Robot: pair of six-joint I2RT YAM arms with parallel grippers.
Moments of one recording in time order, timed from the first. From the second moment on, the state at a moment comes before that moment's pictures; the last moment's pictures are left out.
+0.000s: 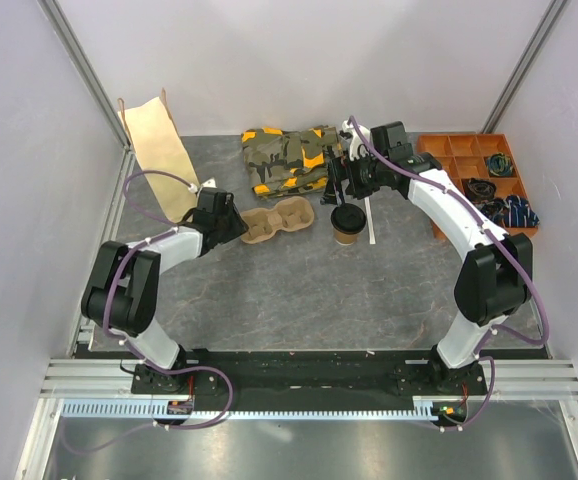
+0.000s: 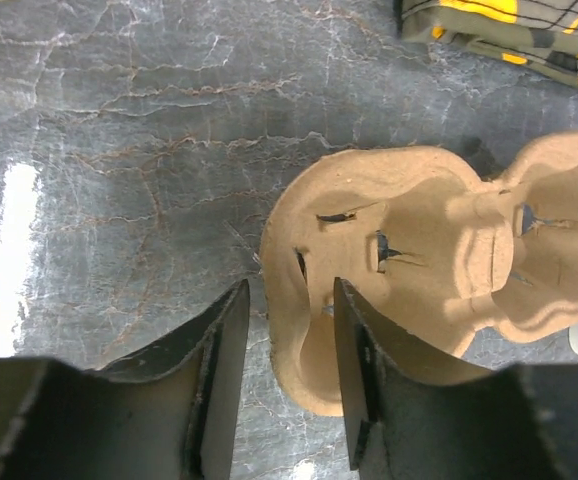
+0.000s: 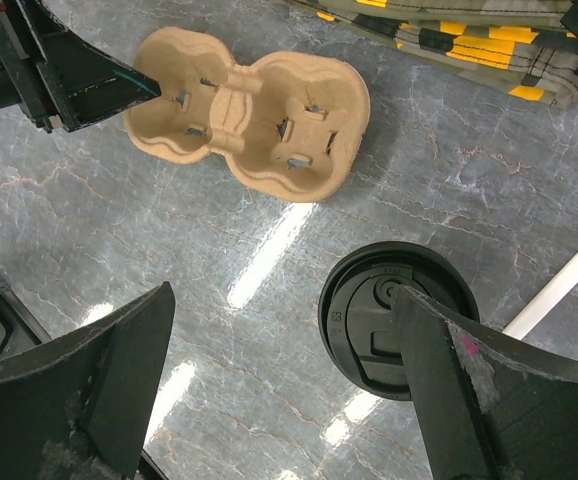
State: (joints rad) left arm -0.29 1.64 0.86 0.02 -0.05 -0.67; right arm 0.34 1.73 1.54 -0.60 -0.47 0.04
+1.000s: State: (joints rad) left arm -0.19 0.77 0.98 -0.39 0.09 -0.30; right arm 0.32 1.78 1.80 -0.51 -0.50 0.10
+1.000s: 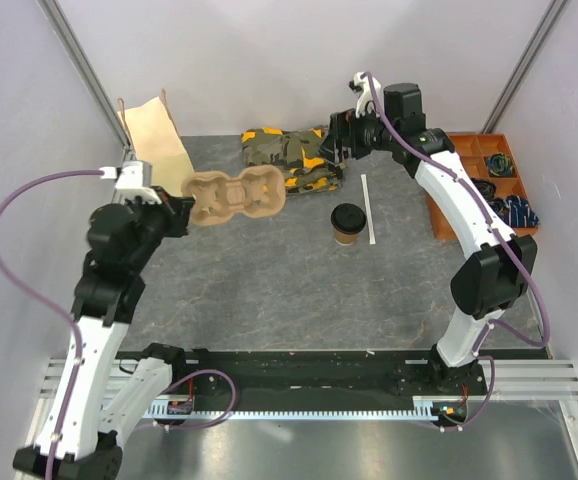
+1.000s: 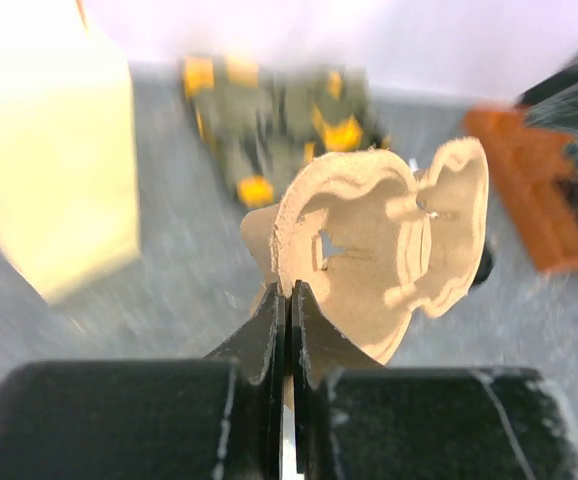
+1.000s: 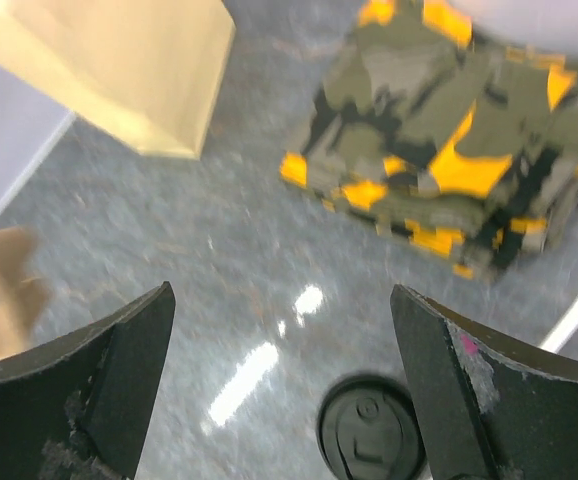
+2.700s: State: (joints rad) left arm -0.18 0.76 0.94 -0.27 0.27 -0.48; right arm 0.51 1.38 1.22 0.00 -0.58 0.55
